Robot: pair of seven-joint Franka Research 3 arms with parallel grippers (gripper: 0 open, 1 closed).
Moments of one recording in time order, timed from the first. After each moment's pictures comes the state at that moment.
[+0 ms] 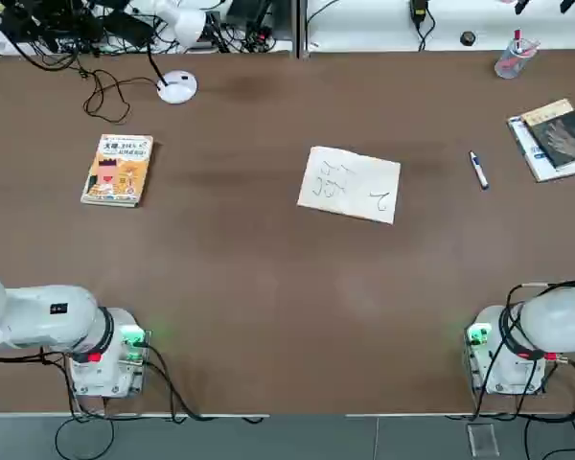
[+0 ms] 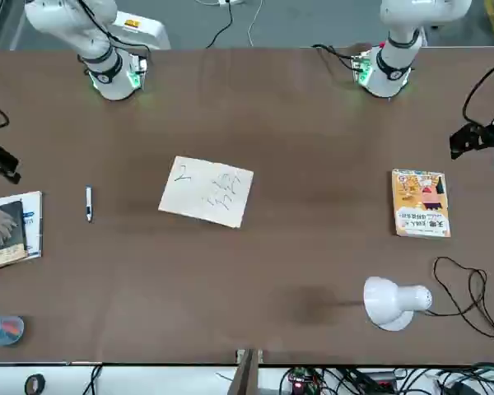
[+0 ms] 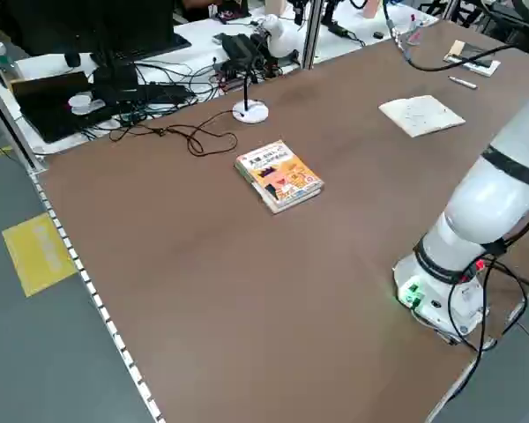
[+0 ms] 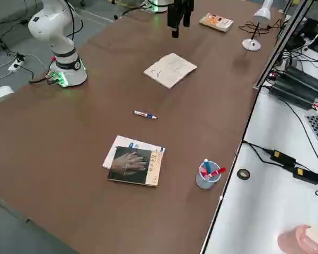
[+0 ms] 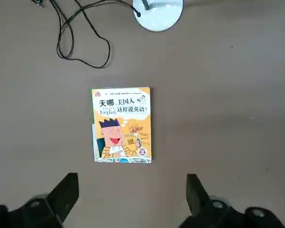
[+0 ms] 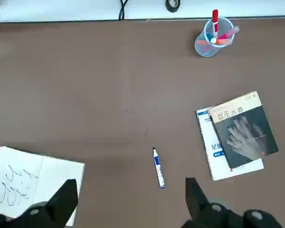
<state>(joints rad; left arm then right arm) 0.08 -0.02 -0.19 -1.66 0.05 1.64 0.01 0.19 0.05 -0.15 -1.51 -0.02 1.71 0.07</state>
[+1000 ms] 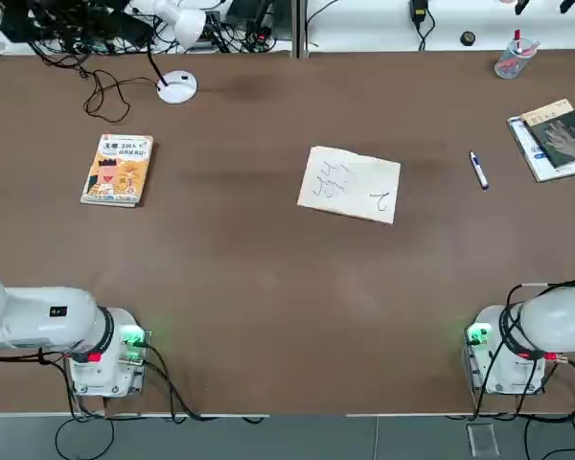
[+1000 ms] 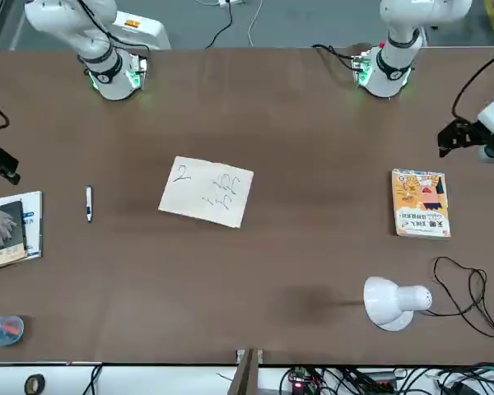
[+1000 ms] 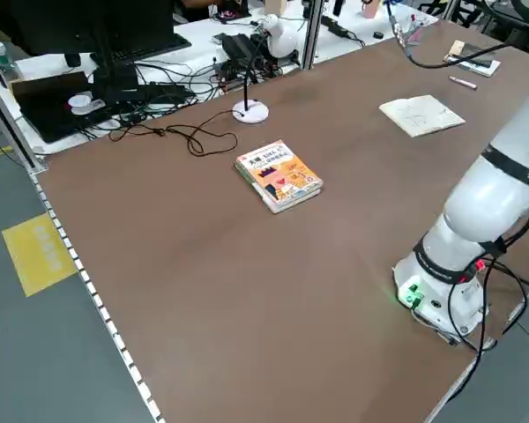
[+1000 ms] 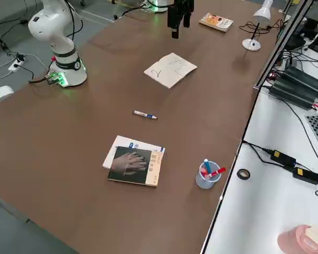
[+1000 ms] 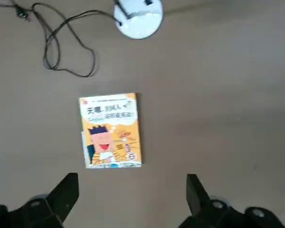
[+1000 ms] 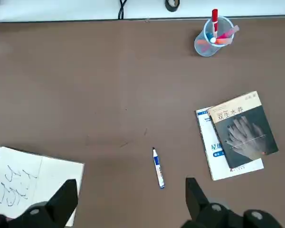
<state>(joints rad) 0.00 -0.01 -0.20 -1.63 0.04 1.64 -0.03 0.19 0.06 -0.15 -1.51 -0.02 1.71 0.07</state>
